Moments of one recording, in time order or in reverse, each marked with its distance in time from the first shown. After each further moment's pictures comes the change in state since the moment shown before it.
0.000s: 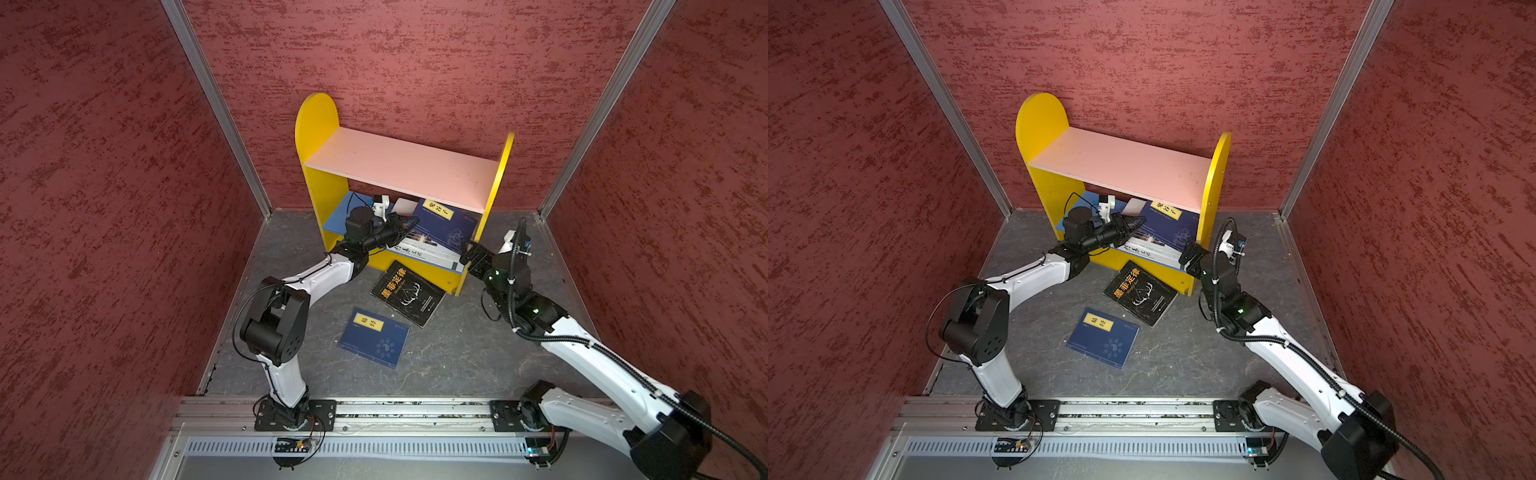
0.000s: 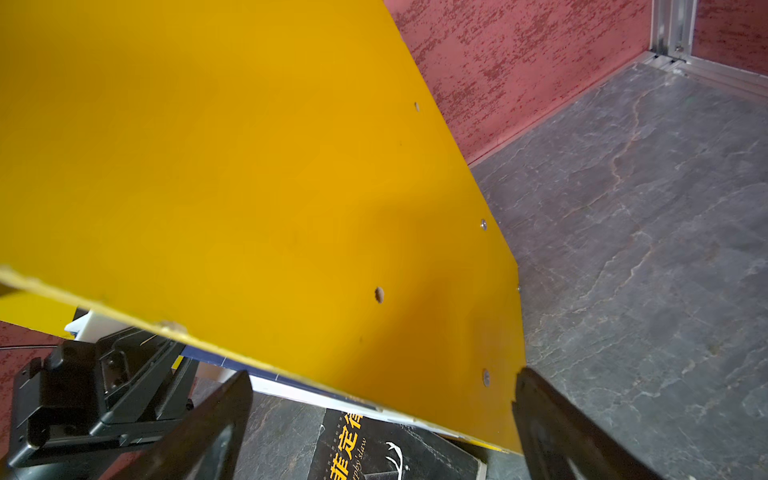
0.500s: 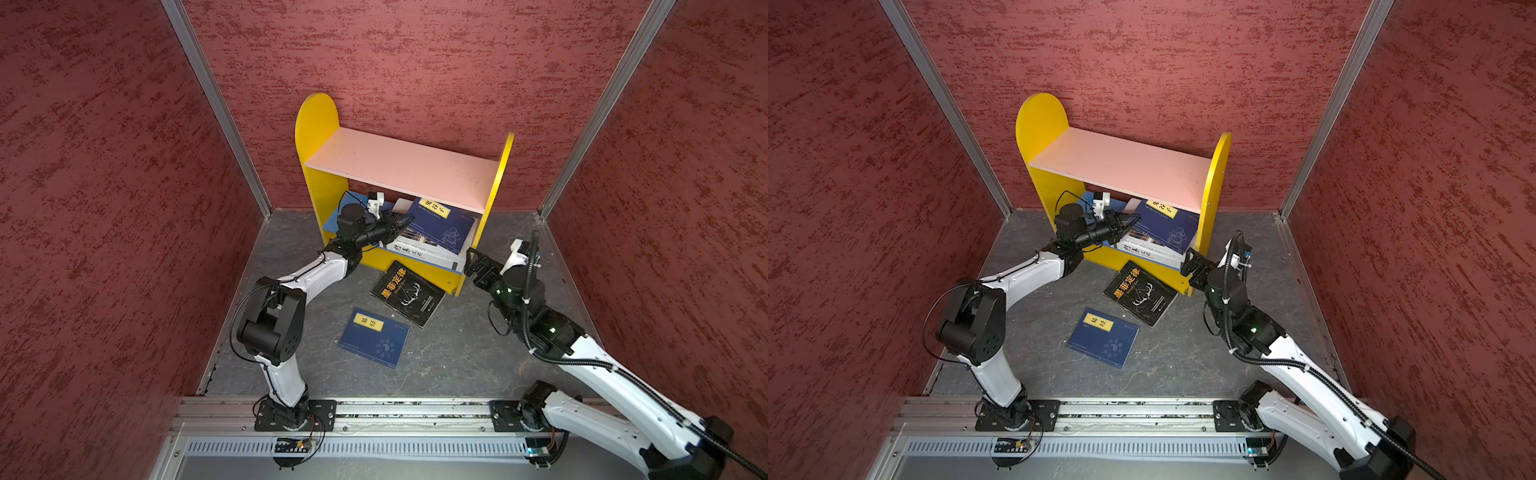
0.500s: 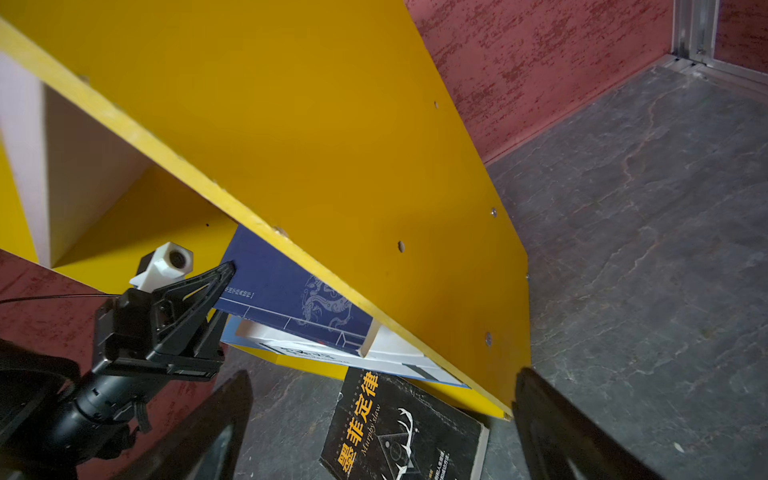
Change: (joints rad) left arm 0.048 -0.007 0.002 0.016 0.096 -0.028; right arm 0.080 -0.135 -0.033 -0.069 0.036 -0.021
